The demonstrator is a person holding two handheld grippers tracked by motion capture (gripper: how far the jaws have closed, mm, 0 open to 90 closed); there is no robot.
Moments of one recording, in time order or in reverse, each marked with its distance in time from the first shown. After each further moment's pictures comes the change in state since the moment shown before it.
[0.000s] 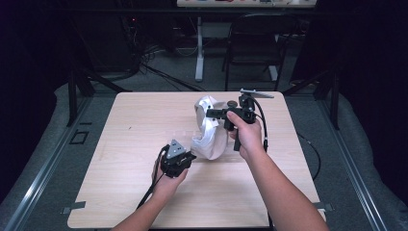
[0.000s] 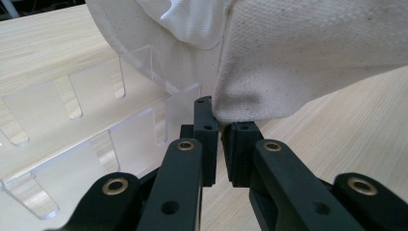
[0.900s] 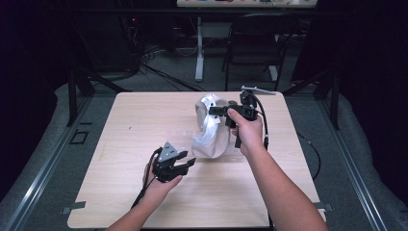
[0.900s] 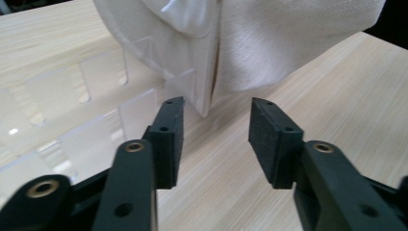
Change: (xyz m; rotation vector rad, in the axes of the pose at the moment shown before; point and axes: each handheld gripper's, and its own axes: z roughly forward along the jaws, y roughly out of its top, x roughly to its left) left arm 0.002 -0.004 -0.030 0.022 -0.021 0.005; right arm 0.001 0.008 -0.003 -0.015 -0.076 -0.029
